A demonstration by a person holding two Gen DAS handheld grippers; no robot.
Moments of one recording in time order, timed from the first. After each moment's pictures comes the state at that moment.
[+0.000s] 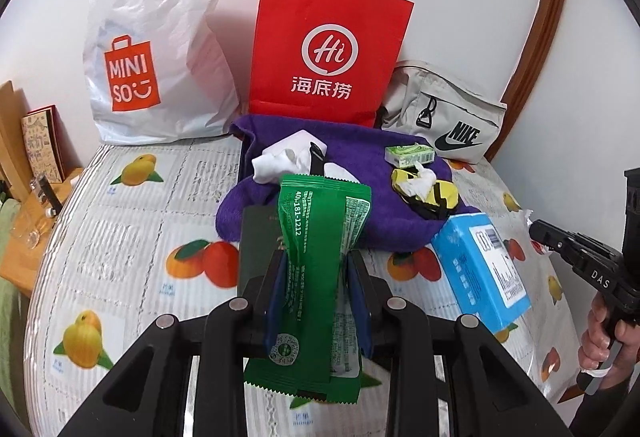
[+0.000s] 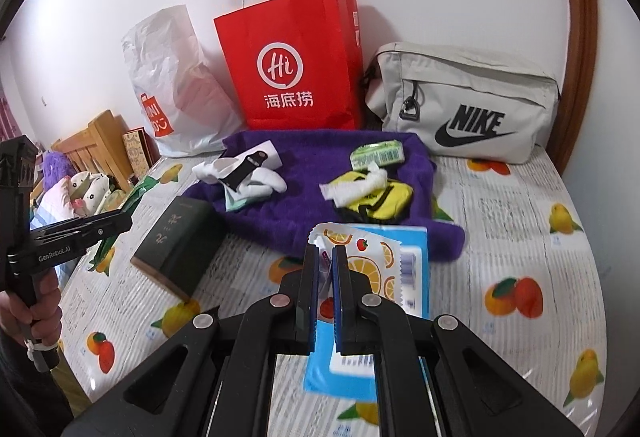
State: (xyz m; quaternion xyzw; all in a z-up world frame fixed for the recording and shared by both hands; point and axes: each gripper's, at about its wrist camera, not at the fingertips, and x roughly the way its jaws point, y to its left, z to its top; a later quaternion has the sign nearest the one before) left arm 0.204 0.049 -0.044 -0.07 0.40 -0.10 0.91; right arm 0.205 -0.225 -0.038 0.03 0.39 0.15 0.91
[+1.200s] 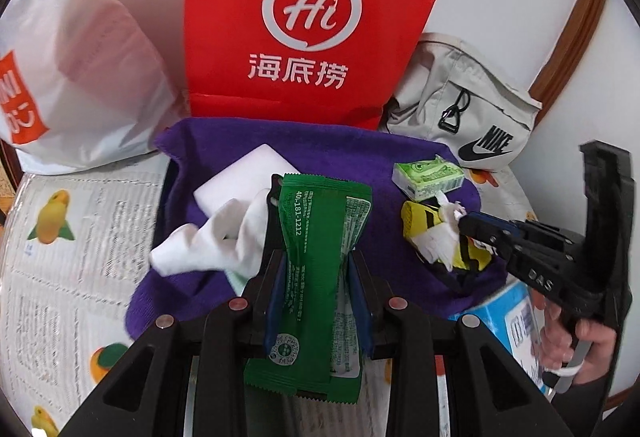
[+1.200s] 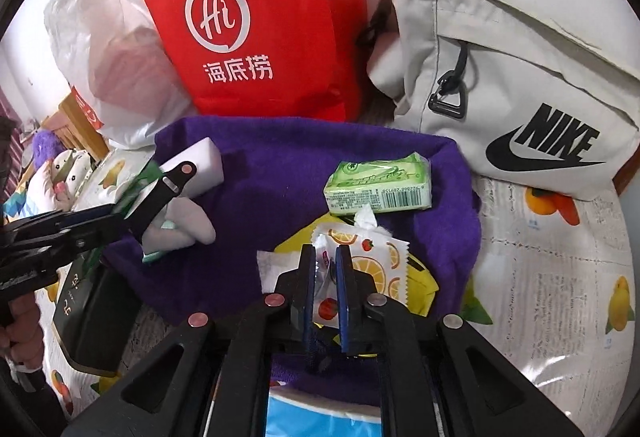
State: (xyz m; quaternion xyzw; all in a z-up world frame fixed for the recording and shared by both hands) left arm 0.349 -0.005 -0.083 -0.08 0.46 -0.11 0.88; right arm 0.374 -0.209 -0.109 0.01 0.46 0.17 0.87
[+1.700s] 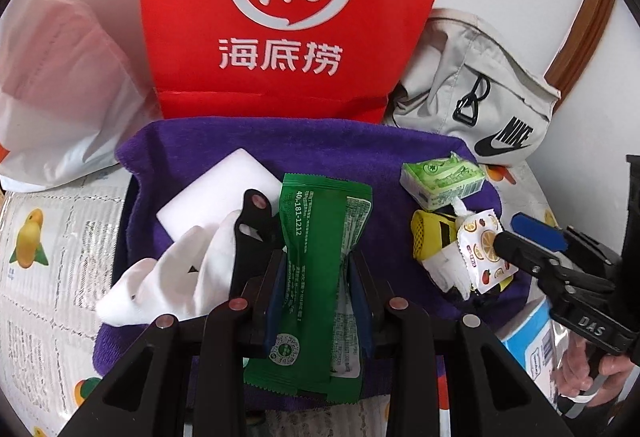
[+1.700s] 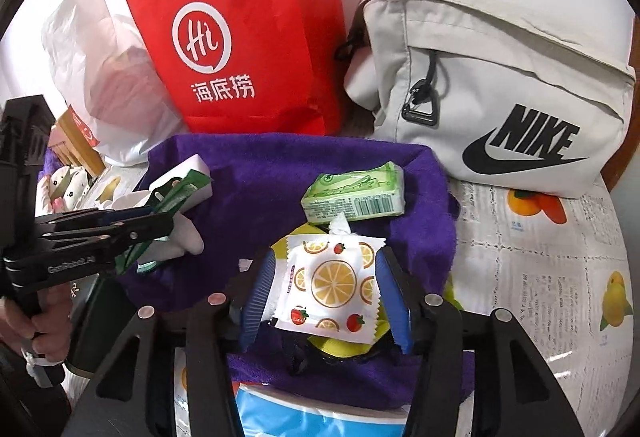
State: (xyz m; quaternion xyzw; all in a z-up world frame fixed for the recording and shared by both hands) left arm 0.382 -0.029 -0.103 -0.05 0.48 -0.11 0.87; right arm 0.368 -0.230 -0.102 0.03 0.44 0.16 0.88
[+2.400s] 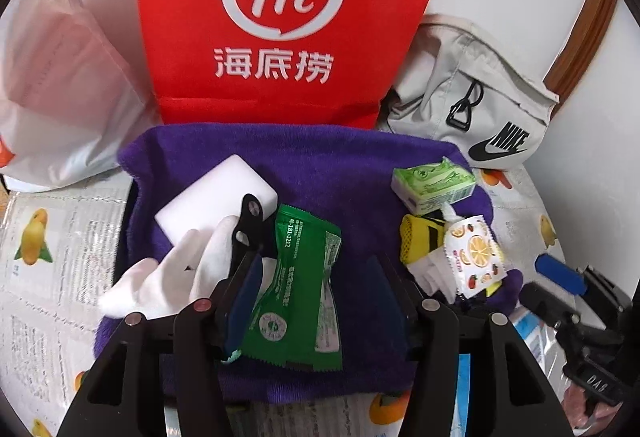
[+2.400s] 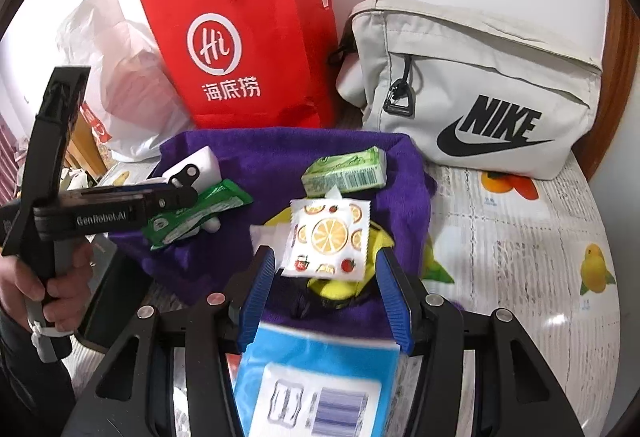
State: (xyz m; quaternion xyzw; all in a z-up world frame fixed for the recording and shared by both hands) left arm 0.375 -0.034 -0.088 -0.06 0.48 -0.10 0.87; right arm 0.320 -0.241 -0.085 0.03 0.43 0.14 0.89
